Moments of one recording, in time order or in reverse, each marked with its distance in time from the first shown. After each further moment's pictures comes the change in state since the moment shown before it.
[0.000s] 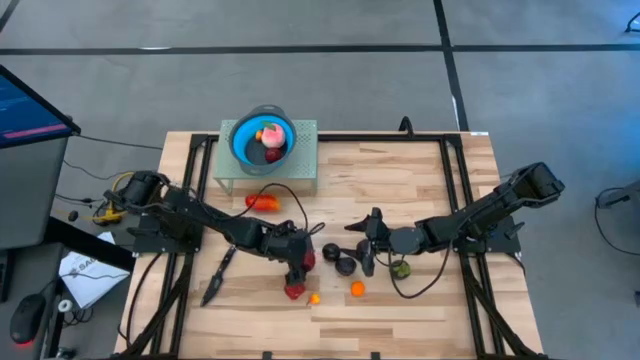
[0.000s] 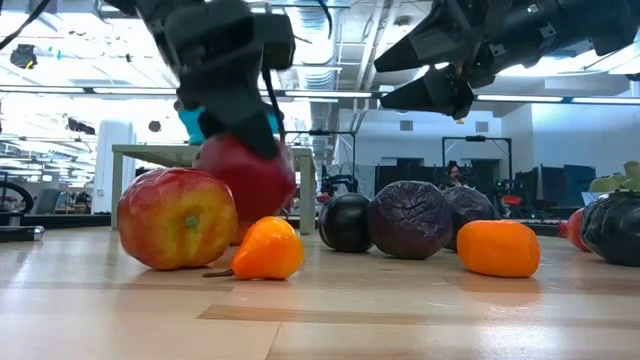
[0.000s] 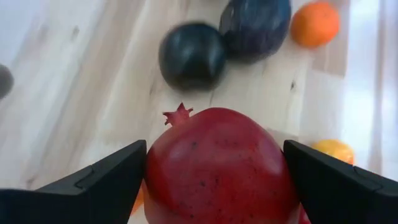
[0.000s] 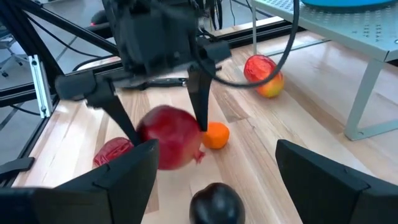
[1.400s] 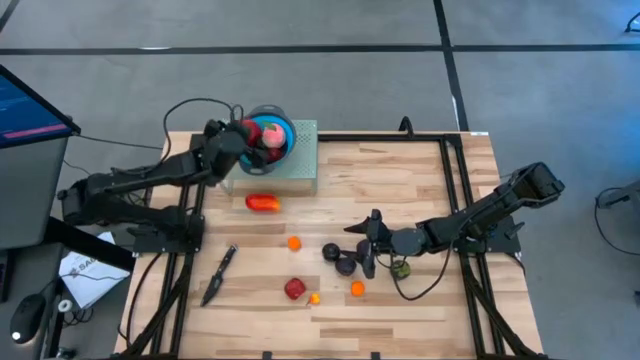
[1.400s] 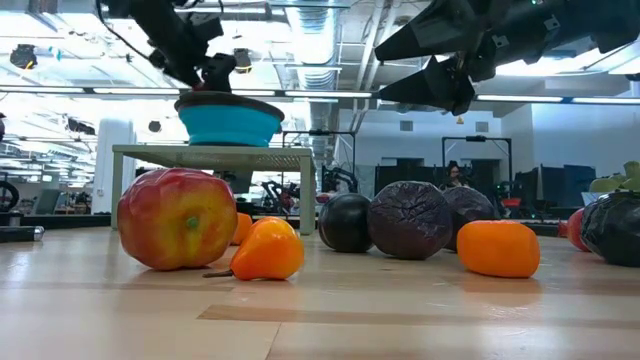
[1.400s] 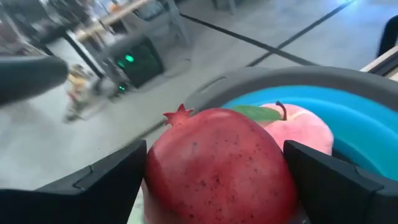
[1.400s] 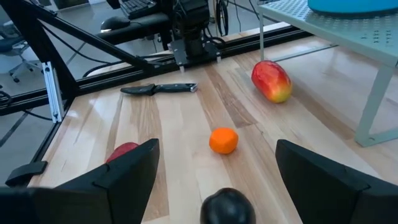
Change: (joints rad) left arm 0.688 -0.608 -0.179 0.042 -0.602 0.497; right arm 0.013 0.000 0.000 0.031 0.000 -0.001
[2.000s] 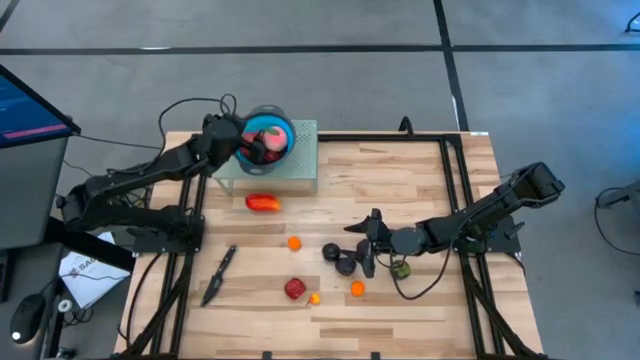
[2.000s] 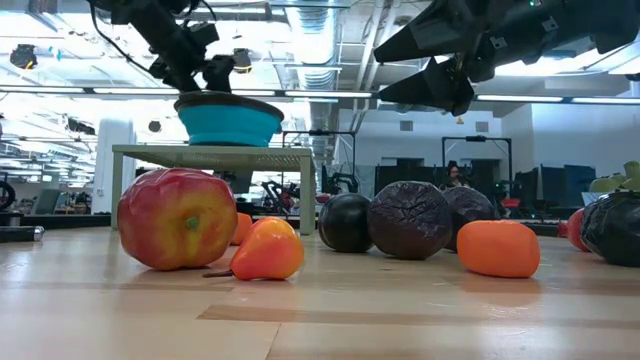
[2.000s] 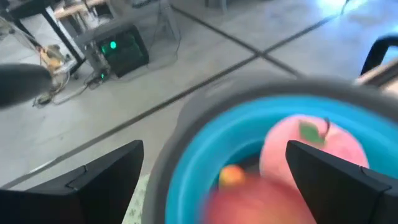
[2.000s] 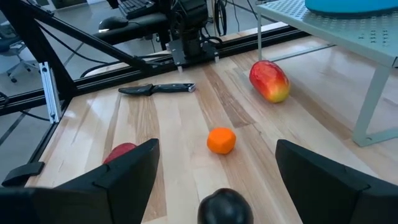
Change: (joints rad) left arm 0.121 -0.012 0.000 0.030 0.167 -0.037; right arm -0.002 0.000 0.000 -0.003 0.000 0.000
